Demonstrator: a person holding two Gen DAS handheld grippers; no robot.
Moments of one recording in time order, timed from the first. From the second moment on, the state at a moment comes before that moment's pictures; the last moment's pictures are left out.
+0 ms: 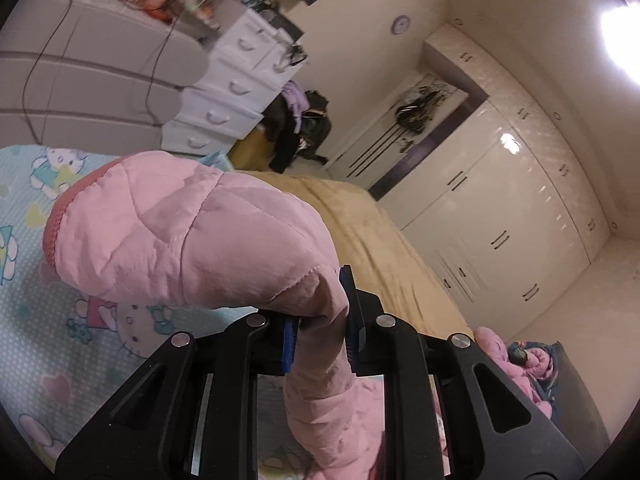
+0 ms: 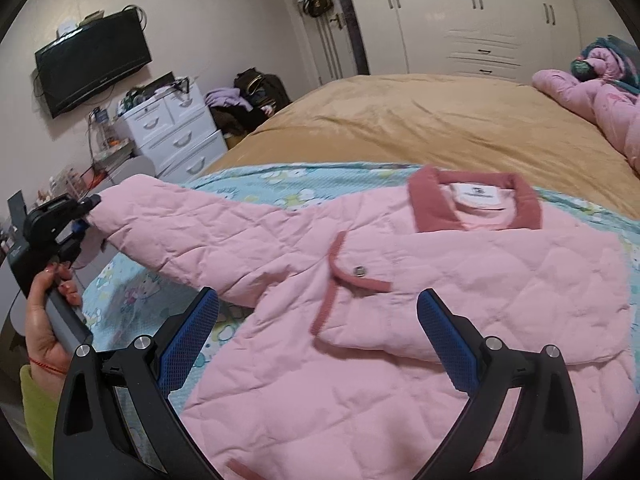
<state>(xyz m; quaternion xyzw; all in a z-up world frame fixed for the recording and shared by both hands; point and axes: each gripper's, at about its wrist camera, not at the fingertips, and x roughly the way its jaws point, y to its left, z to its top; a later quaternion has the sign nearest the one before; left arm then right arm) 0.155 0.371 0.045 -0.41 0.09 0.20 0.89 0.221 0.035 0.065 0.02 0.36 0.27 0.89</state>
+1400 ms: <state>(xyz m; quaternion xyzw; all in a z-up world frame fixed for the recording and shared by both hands) 0.234 0.154 0.094 -0.23 0.13 -0.07 0.96 0.240 -0.152 0.052 0.14 0.33 0.14 0.92</state>
